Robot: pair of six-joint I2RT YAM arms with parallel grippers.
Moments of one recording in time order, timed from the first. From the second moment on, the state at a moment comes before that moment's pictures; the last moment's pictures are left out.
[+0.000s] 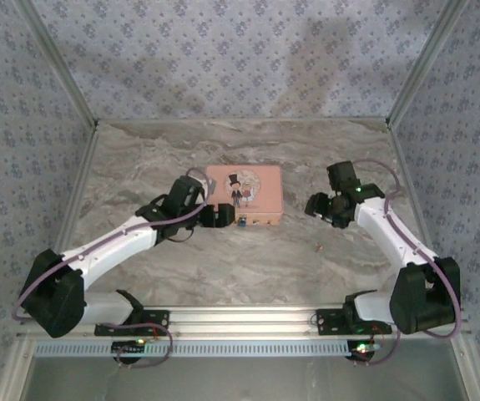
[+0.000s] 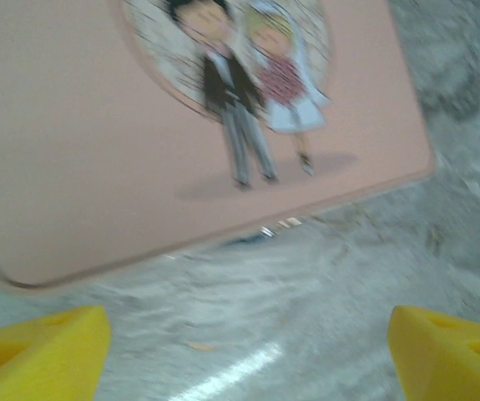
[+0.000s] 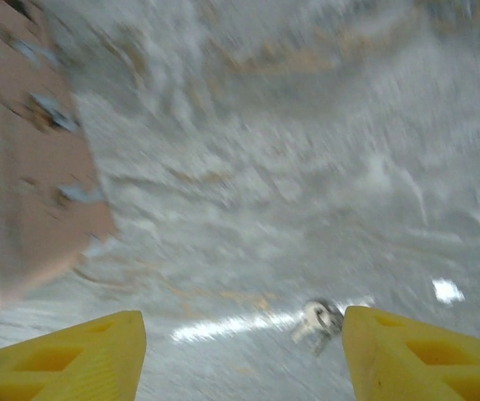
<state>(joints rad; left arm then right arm) -0.70 1.29 0.82 -0.29 0.18 -0.58 0.22 1.29 0.92 -0.83 -0.07 0.56</state>
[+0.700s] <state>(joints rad) -0.96 1.53 0.93 -0.25 0.19 -0.59 0.24 1.40 0.76 -0.79 -0.08 0.59</state>
